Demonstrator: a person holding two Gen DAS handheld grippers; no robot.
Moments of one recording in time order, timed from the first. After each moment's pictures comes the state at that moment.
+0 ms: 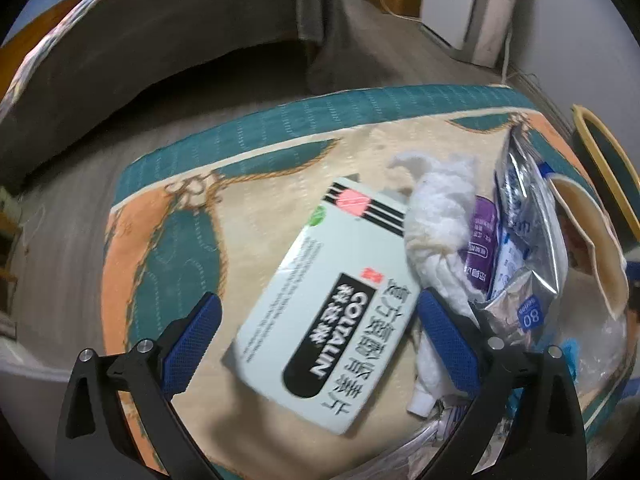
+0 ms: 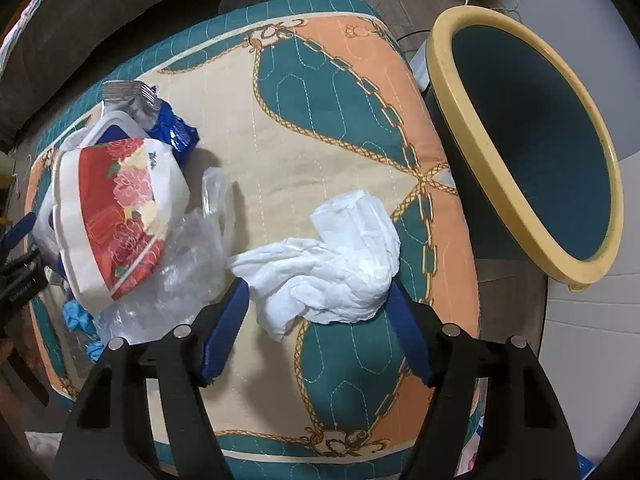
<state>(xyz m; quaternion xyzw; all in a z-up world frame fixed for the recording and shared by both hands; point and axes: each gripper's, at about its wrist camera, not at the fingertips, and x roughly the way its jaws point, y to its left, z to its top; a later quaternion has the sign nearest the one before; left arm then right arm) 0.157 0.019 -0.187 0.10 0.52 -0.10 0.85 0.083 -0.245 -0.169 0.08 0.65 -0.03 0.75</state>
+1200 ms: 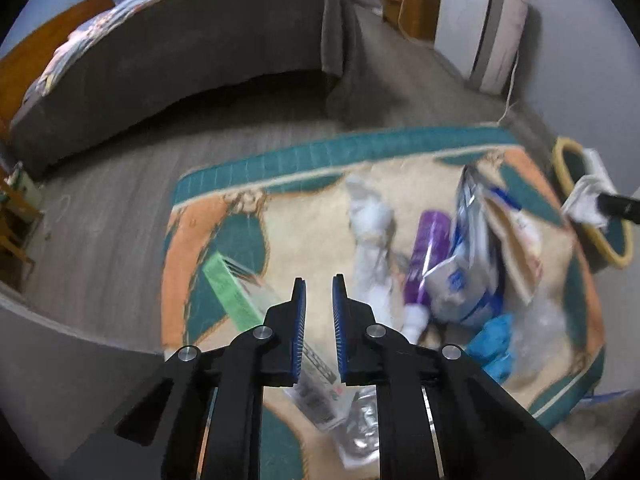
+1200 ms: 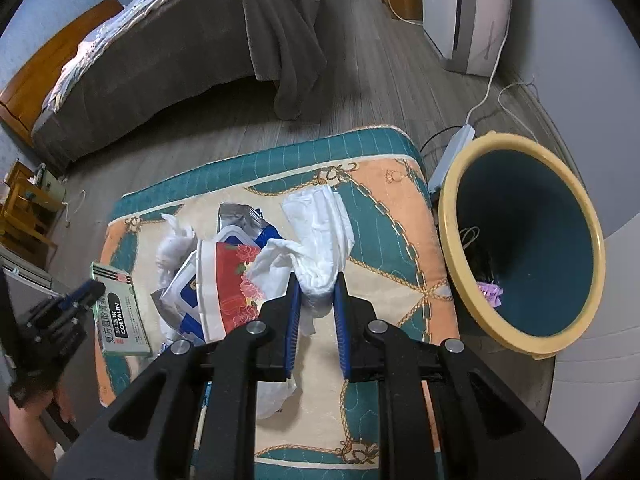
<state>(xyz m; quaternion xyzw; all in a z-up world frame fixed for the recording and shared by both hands) 0.104 0.026 -0.110 0.07 0.50 -0.05 0.86 0.091 -0.252 -0.071 0.11 0.54 0.03 0.84</state>
